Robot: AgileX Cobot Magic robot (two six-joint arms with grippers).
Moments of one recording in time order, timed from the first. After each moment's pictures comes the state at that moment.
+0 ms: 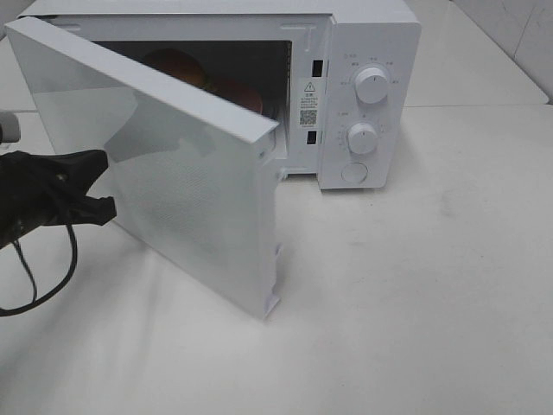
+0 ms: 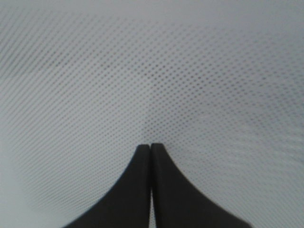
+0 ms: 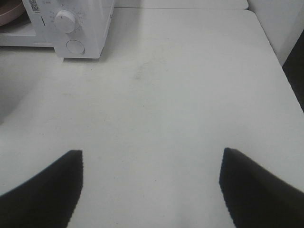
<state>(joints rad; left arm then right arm) -0.28 1.82 -0.40 0.22 -1.15 -0.11 0.12 0.00 -0.51 -0.11 1.05 0.10</state>
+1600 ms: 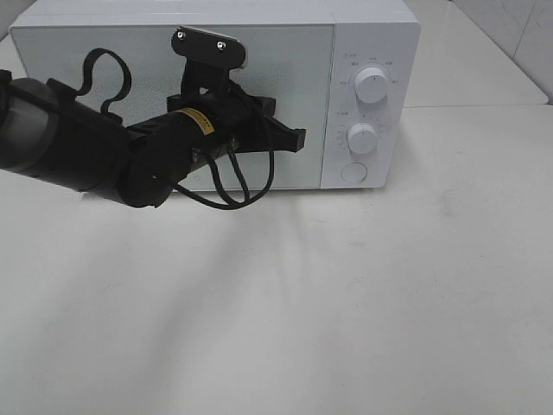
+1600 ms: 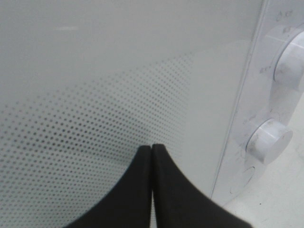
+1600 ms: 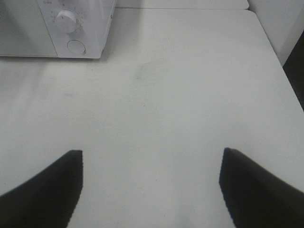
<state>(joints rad) -0.67 2.07 -1.10 -0.20 -0.63 0.11 0.12 0.00 -0.51 -0.11 1.05 0.10</state>
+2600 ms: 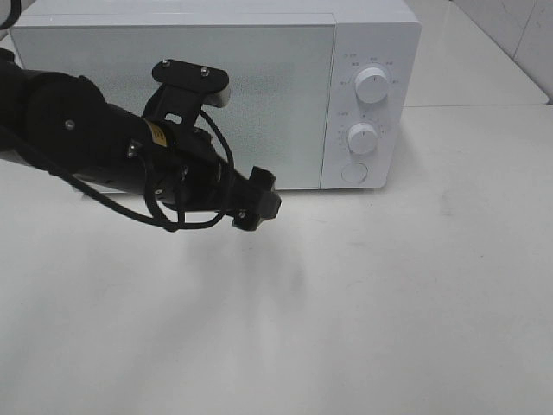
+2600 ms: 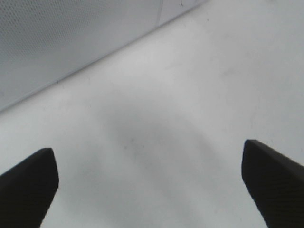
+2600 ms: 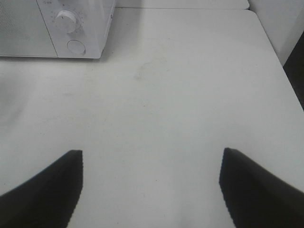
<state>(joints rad) -0.71 1.74 -0.96 -0.23 0.17 0.11 0.12 0.00 -0.51 -0.11 1.05 0.10</state>
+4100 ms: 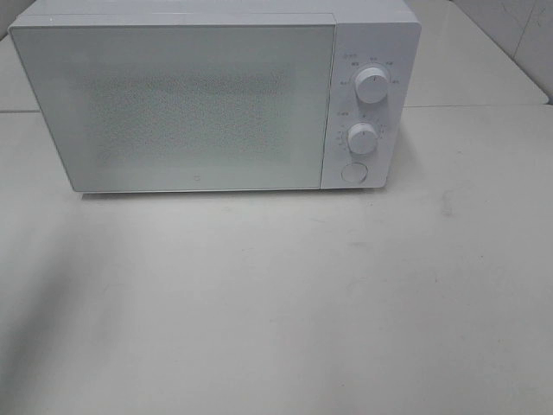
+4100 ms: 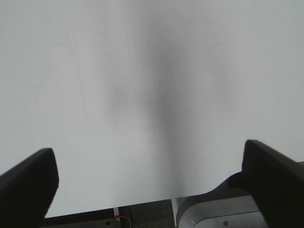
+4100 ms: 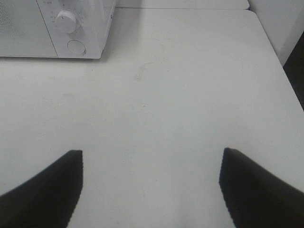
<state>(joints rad) -0.18 1.24 -0.96 0.00 1.10 -0.03 0.12 0.00 -0.51 -0.11 1.05 0.10</state>
